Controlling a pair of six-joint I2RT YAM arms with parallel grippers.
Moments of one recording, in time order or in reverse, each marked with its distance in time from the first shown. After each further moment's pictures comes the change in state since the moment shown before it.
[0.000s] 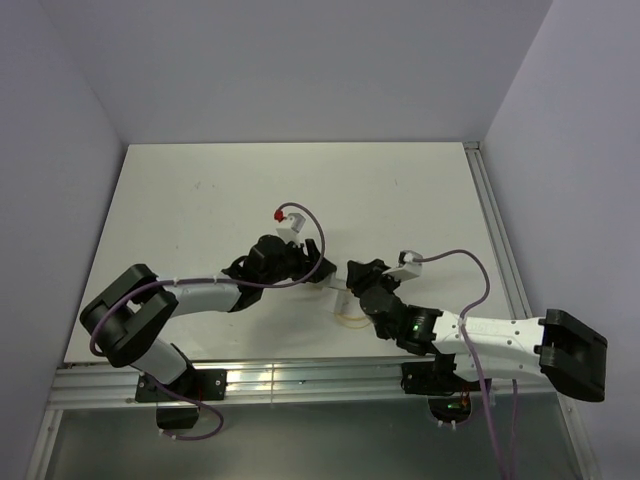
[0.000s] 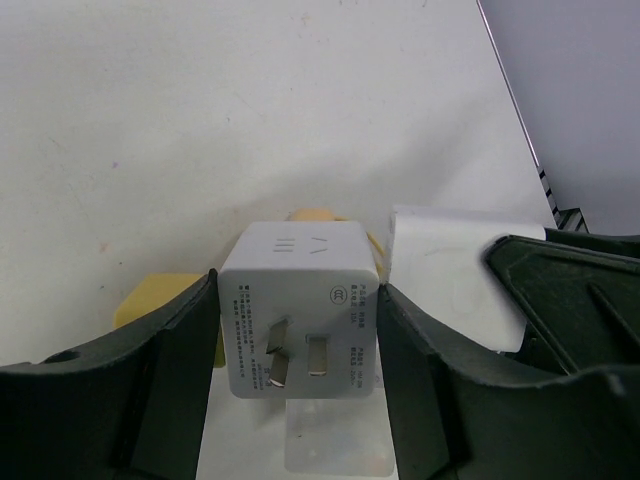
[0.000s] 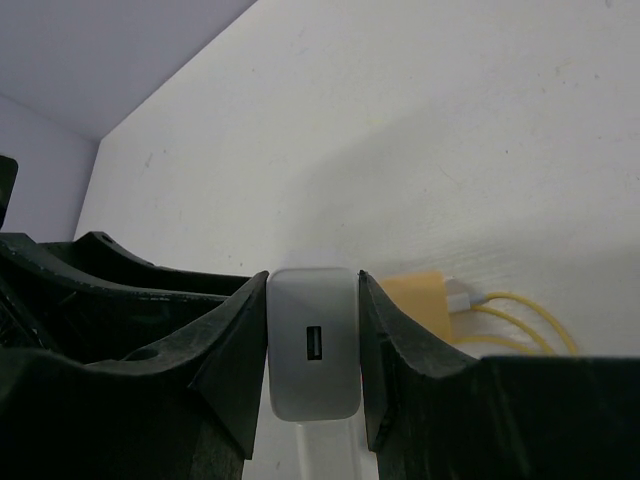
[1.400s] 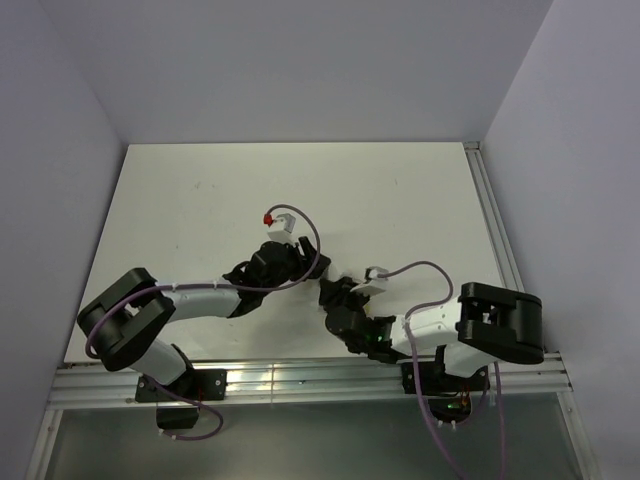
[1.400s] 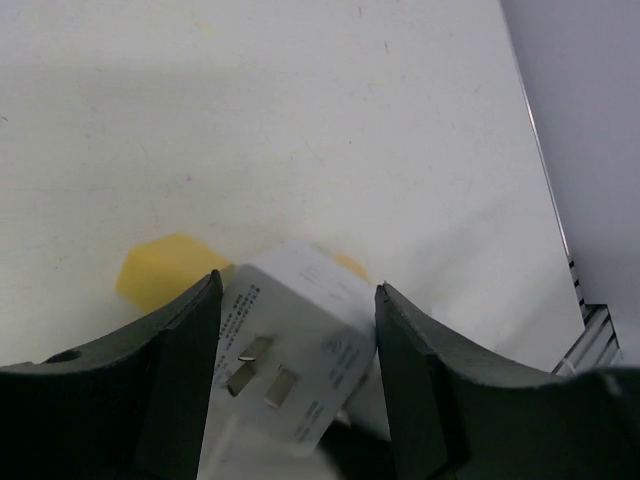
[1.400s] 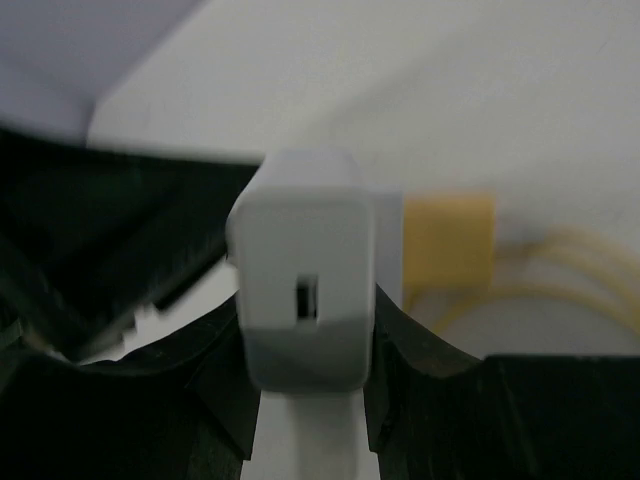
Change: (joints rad) left arm -0.051 -0.032 -0.035 0.015 -0.243 -0.098; right arm 0.171 0.453 0.049 0.315 0.192 0.101
